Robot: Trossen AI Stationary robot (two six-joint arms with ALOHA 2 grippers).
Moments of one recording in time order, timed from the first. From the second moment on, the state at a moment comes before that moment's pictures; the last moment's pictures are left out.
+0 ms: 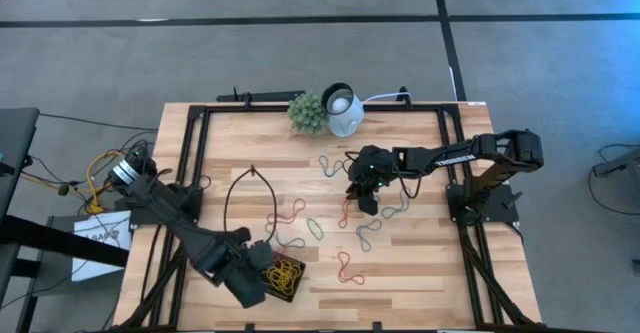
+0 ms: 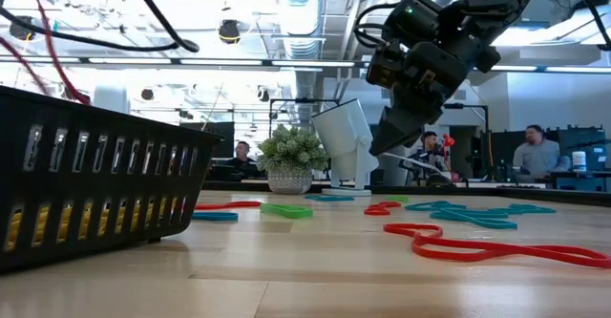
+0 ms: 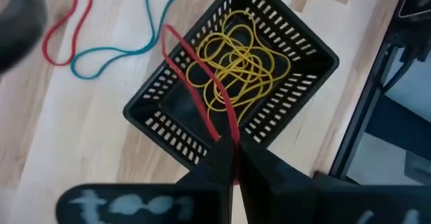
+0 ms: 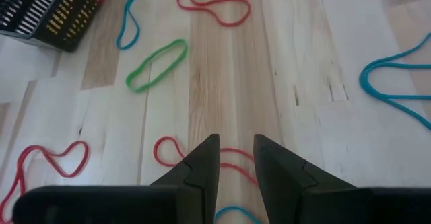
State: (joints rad) left arm -0.71 1.67 1.40 -1.06 -0.17 -1.06; right arm -0.14 1.55 0.76 -0.05 -0.31 0.04
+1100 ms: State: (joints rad) left arm -0.69 1.67 1.34 -1.05 -0.26 -1.01; right arm -0.14 1.75 0.76 0.15 -0.33 0.08
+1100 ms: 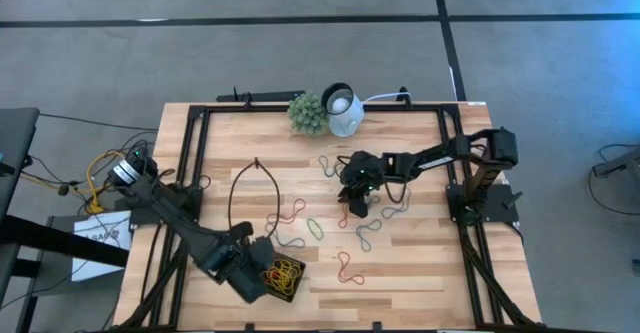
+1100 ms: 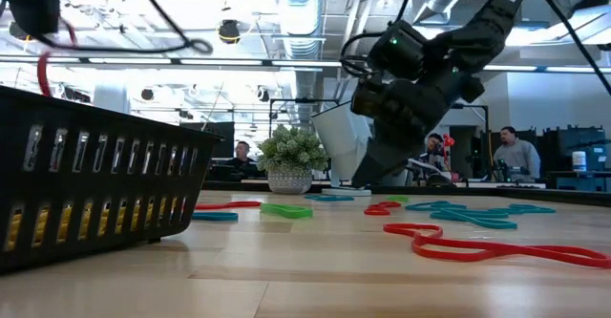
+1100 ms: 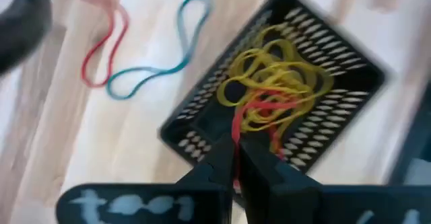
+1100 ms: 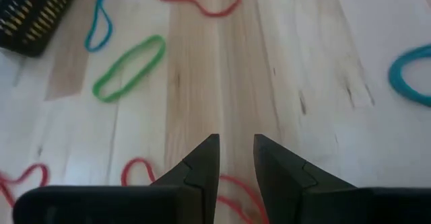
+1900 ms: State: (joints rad) left arm -0.63 1.67 1.05 -0.66 -0.19 -1.03; right arm -0.08 1.88 0.83 0.56 -0.42 -0.18
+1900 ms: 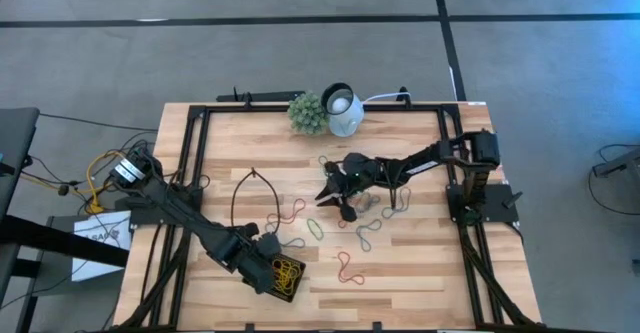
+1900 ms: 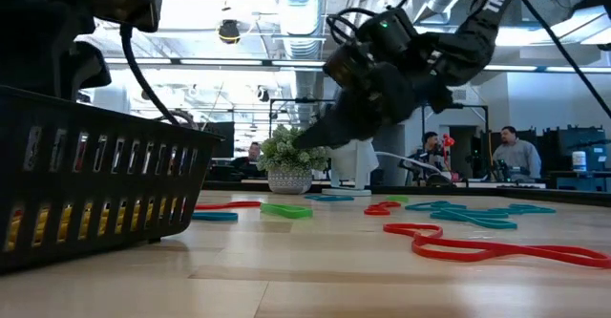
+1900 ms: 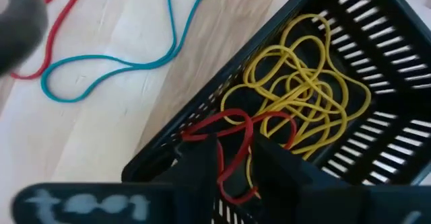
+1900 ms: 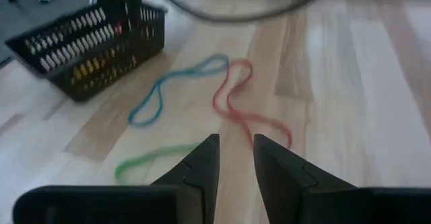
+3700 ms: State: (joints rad) left arm -0.44 1.67 1.32 -0.78 -0.69 -0.77; right arm -0.03 1.71 0.87 -0.01 -0.25 -0.13
